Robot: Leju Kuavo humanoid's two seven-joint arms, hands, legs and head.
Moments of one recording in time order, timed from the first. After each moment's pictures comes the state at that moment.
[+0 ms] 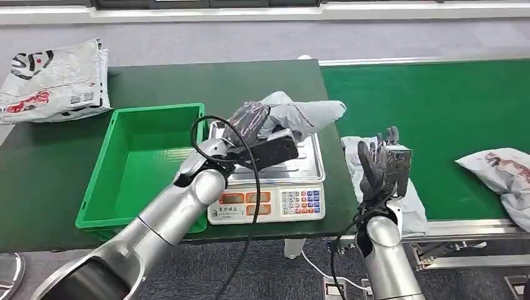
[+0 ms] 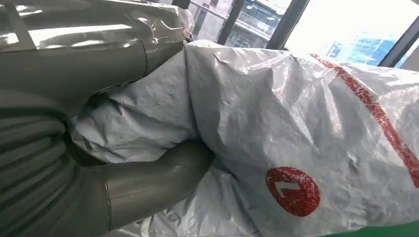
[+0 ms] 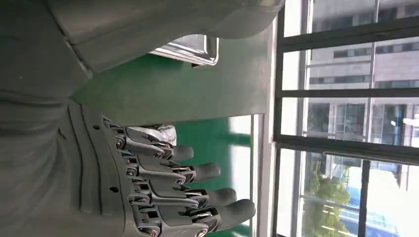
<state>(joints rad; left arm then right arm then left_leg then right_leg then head) -0.84 -0.24 -0.64 -0.89 -0.59 0.11 -0.10 -0.22 0.09 0.06 -1.37 0.15 -0.51 -0.33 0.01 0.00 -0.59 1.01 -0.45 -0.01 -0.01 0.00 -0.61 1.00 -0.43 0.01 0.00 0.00</state>
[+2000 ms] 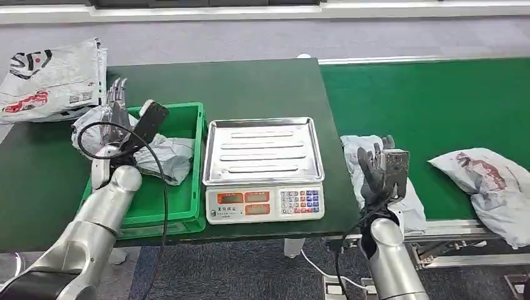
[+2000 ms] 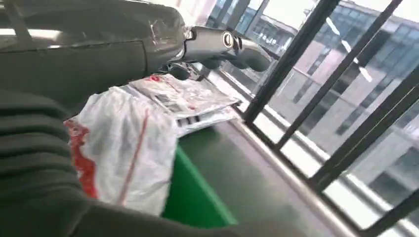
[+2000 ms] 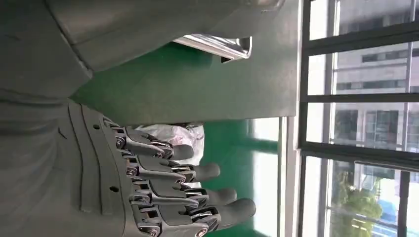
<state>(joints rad) -0.78 -0.03 -0.09 -0.72 -0.79 0.49 -0.07 -0.23 0.05 0.07 -1.28 0.10 -0.49 -0.32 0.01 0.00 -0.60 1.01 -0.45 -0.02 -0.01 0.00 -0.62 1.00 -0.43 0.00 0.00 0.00</state>
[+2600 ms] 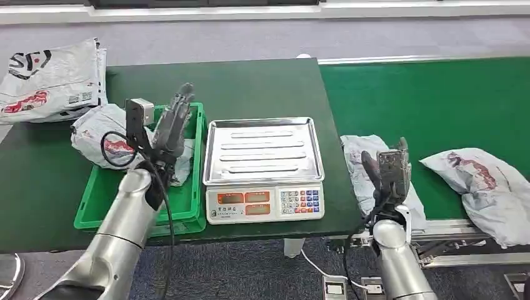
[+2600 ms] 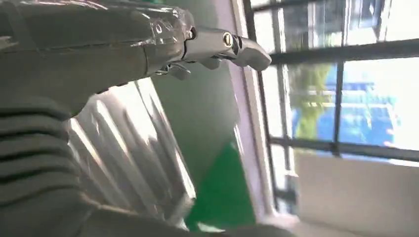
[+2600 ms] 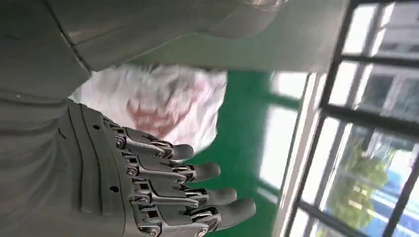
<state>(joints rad) -0.67 -0.17 -0.13 -0.85 0.15 -0.15 -0.27 -0.24 -0.01 0.07 -1.23 0.38 -0.62 -0.20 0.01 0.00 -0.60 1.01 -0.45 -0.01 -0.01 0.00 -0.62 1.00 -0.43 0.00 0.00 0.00</state>
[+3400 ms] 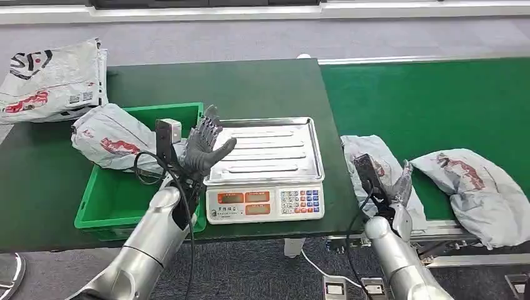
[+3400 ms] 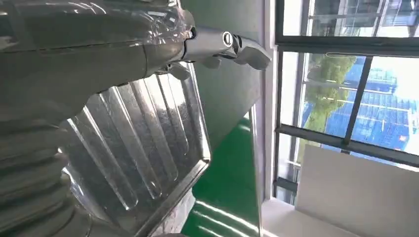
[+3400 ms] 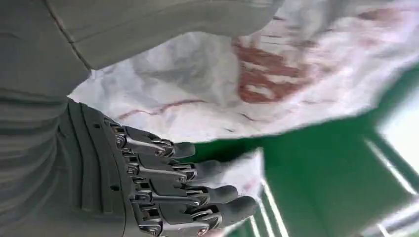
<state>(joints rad) -0.63 -0.23 -0.25 -0.79 0.23 -0.04 -0.31 -0.43 -0.02 0.03 -0.71 0.91 -0.64 0.17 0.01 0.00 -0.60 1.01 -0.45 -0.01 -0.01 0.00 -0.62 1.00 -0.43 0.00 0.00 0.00</state>
